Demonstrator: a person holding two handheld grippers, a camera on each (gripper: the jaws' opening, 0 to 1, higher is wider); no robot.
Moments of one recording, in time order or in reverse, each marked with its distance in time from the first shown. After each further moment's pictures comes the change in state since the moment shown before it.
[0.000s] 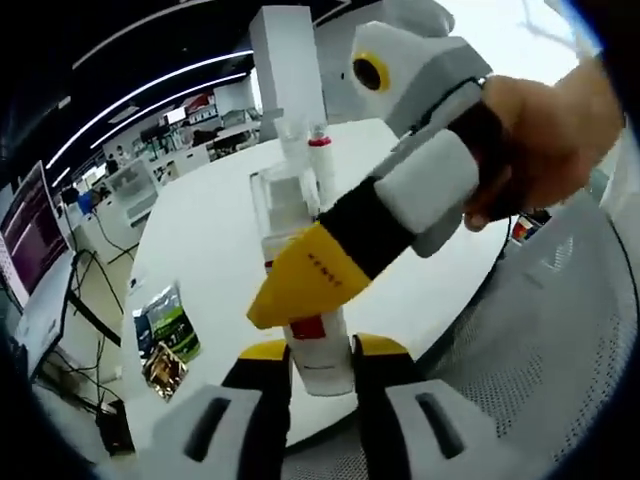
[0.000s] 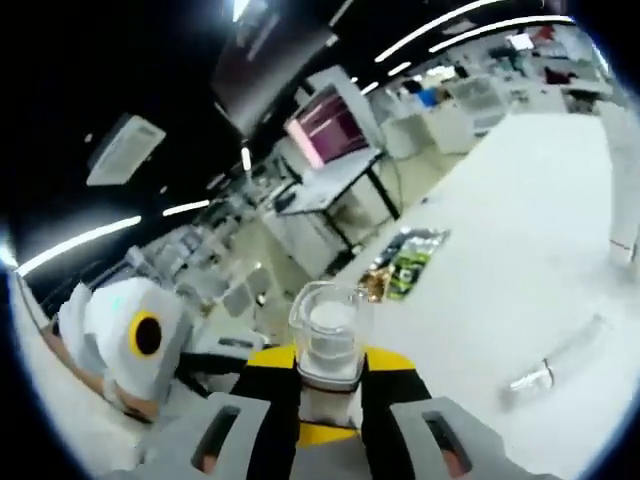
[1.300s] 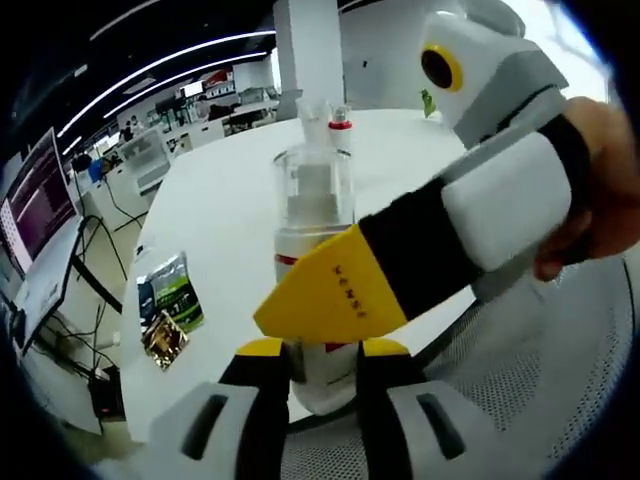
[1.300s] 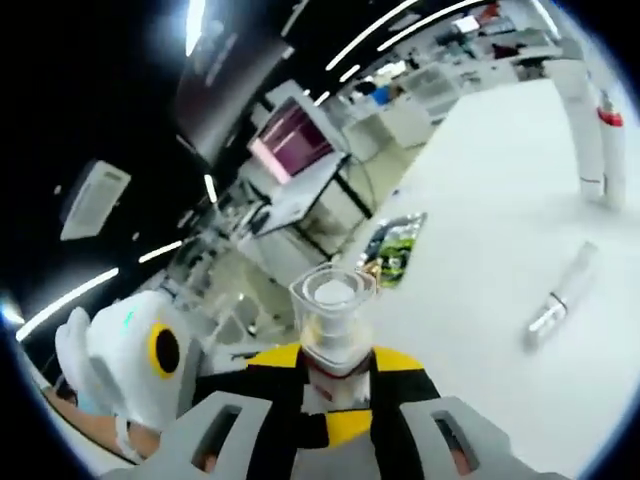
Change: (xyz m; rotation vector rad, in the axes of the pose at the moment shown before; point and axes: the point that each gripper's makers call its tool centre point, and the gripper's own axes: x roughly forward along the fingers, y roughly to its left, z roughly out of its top) left arm -0.004 0.014 -0.015 -0.121 0.093 0.080; right arm 0.011 0.009 -0.006 0.282 -0.115 -0.228
